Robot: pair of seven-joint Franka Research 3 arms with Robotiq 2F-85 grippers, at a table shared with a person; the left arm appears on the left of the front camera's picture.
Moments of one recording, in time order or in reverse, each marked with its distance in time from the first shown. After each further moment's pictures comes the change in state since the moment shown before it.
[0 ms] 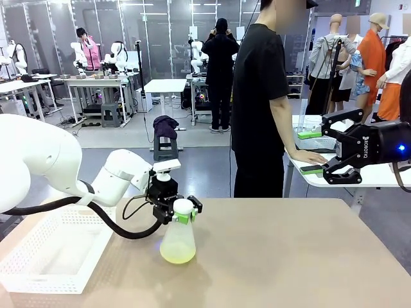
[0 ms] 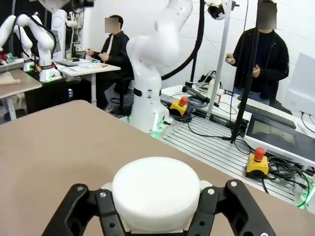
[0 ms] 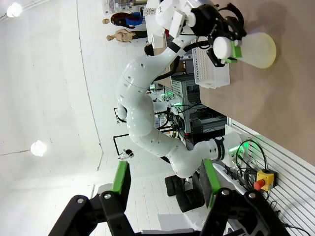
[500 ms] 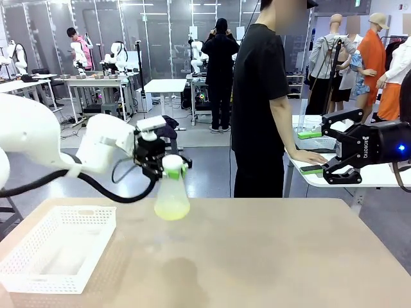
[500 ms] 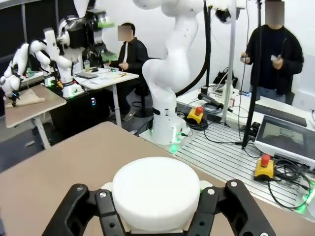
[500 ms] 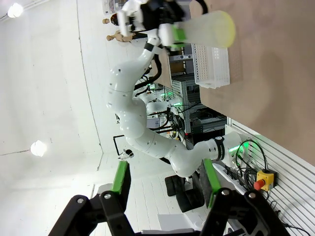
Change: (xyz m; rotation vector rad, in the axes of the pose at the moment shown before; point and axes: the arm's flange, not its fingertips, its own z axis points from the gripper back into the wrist) left arm 0.130 -0.023 0.066 0.092 0.035 -0.130; right arm 0.000 0.000 0.000 0.000 0.000 0.000
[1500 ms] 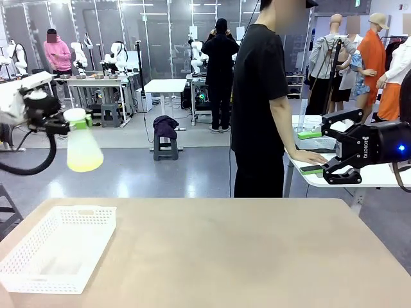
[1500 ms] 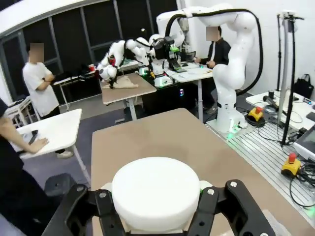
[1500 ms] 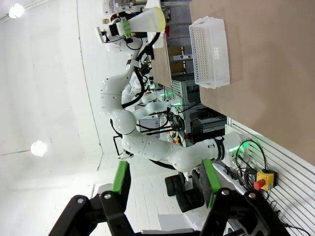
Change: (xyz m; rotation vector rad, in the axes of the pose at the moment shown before) left arm 0.054 -0.192 0.240 0.530 0.036 -0.037; right arm 0.000 0.000 0.000 0.000 0.000 0.000
